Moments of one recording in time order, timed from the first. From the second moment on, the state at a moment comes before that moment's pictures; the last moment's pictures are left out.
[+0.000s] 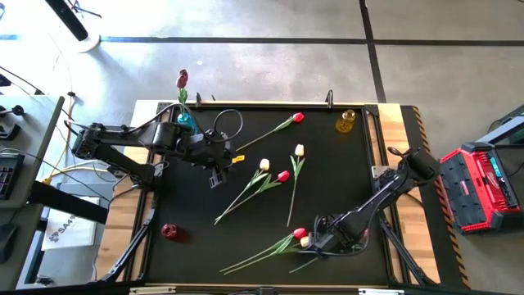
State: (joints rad) left arm -0.09 1.37 1.45 -1.04 -0.19 -0.36; right arm 0.70 1.75 1.03 -0.69 -0.22 2.33
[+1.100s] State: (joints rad) left arm -0.09 1.37 1.45 -1.04 -0.19 -0.37; right arm 0.72 1.78 1.05 -0.73 -0.08 2.24
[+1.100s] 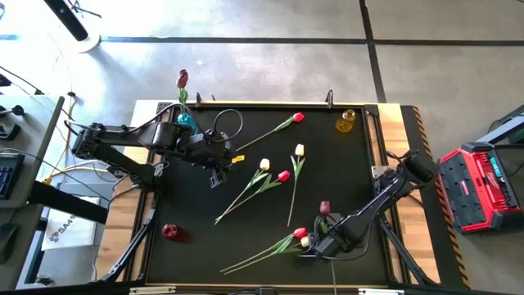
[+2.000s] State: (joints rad) left arm -0.09 1.37 1.45 -0.56 -0.05 -0.32; right arm 0.51 1.78 1.82 -1.26 0.95 1.16
